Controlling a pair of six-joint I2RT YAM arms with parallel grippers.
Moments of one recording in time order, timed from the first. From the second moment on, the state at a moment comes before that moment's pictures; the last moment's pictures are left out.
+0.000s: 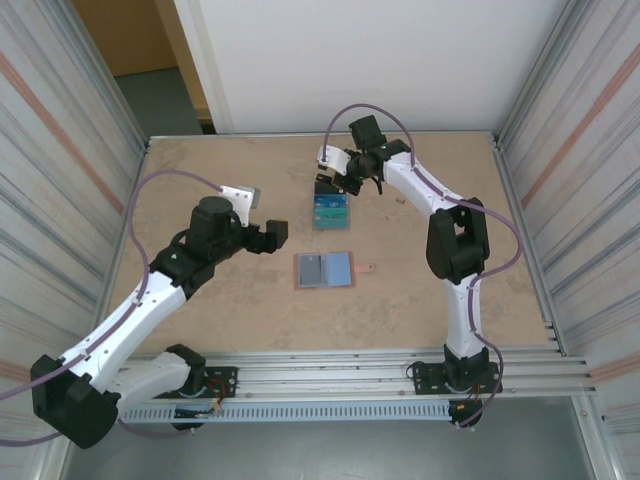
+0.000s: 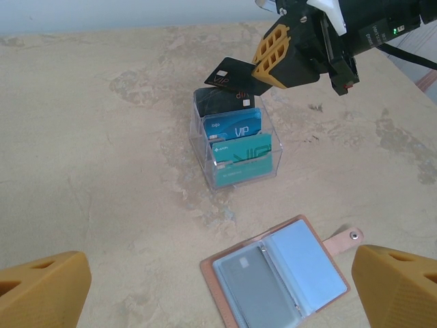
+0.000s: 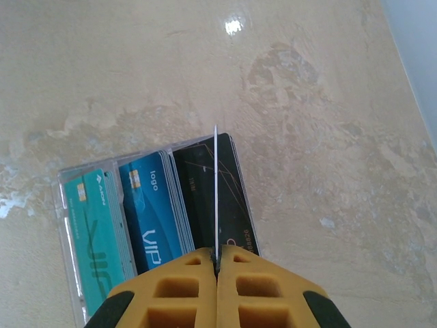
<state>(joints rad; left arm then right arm) -0.52 1.02 0.87 -0.35 0.03 -0.23 0.42 2.15 1.93 -0.70 -0.28 -0.84</state>
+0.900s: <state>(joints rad) -0.52 1.03 0.87 -0.37 0.03 -0.23 0.41 2.26 2.02 -0.80 -0.29 -0.88</state>
